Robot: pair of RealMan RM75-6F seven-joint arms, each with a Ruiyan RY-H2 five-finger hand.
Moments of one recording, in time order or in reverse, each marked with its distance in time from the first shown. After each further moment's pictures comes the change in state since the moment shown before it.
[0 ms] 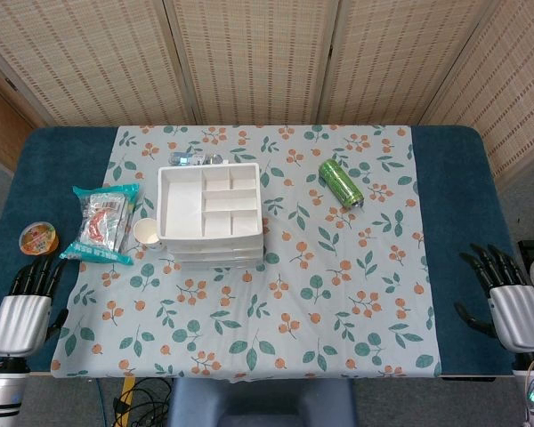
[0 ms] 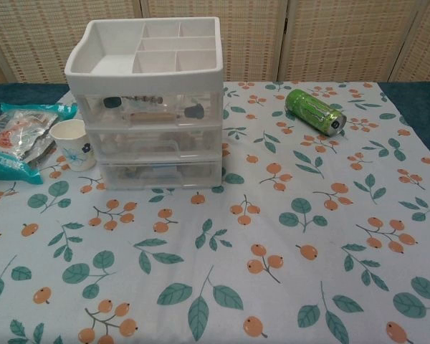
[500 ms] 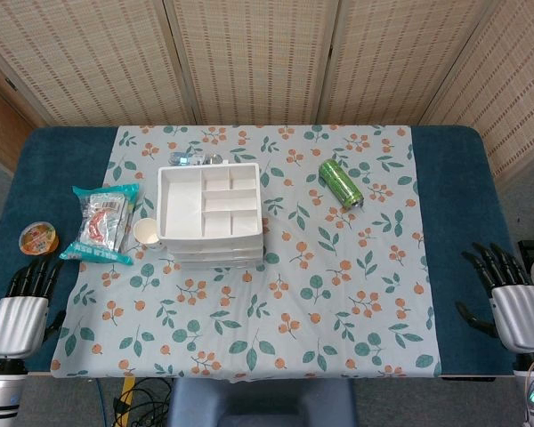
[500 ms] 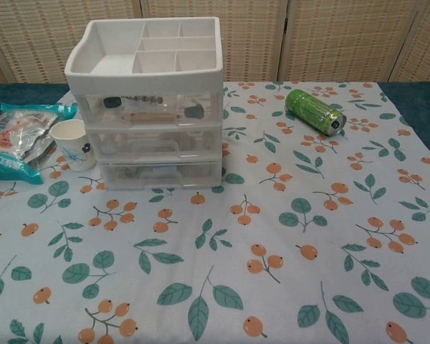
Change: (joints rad) left arm 0.009 0.004 -0.004 -0.003 0.003 0.000 -0.022; right arm -0.004 0.000 0.004 -0.005 -0.004 0.021 -0.007
